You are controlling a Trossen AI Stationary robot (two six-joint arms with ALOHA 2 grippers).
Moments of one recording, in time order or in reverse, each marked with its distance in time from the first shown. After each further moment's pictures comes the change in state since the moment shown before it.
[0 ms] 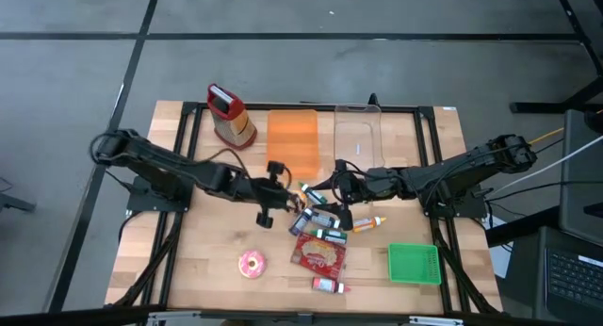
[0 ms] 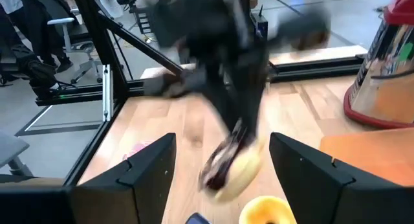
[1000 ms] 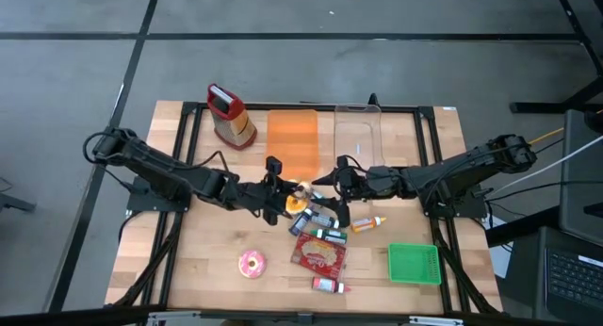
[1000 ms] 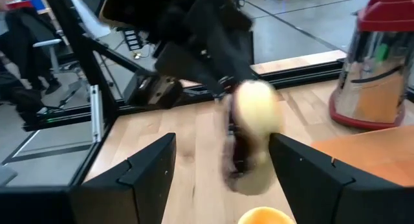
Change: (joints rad) left arm -0.089 -0.020 0.005 0.193 -0.295 0.267; right arm -0.010 0.002 0.000 0.042 0.066 0.042
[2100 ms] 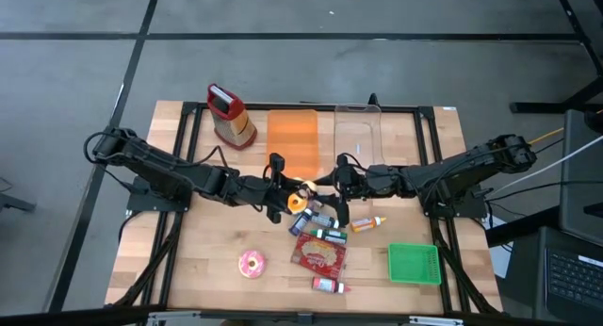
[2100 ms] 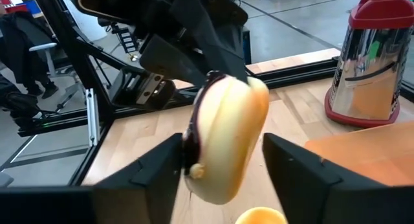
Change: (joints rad) left arm 0.037 0.000 0.000 0.095 0.068 0.036; right arm -0.011 0.001 0.000 0.000 -0.005 0.017
